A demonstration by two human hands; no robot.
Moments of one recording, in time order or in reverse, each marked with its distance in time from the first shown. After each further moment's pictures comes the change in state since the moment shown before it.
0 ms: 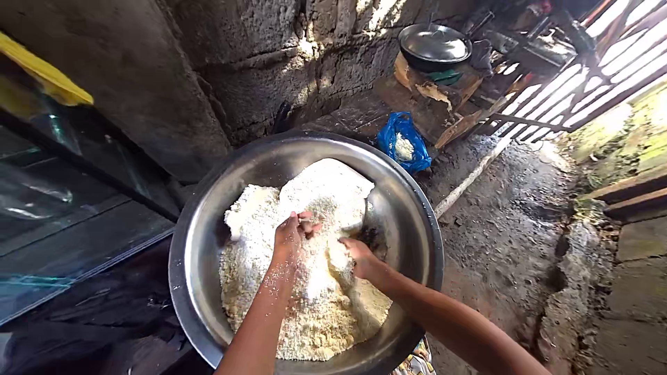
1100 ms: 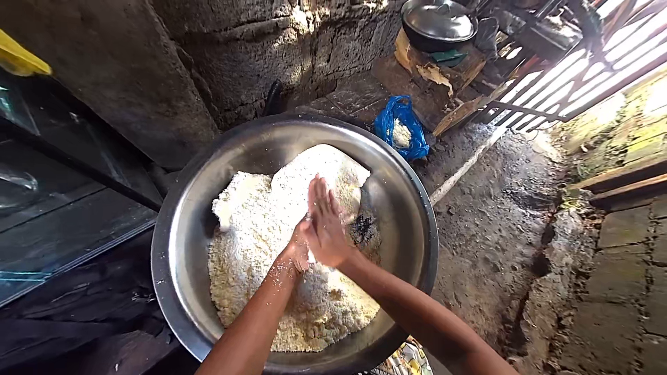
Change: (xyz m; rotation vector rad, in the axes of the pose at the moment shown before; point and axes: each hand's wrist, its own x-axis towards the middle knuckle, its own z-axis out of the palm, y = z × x) left_hand -0.025 -0.020 0.011 -0.276 -0.449 -0.344; right_hand -0.013 -0.020 0.044 -0.795 0.076 -1.328
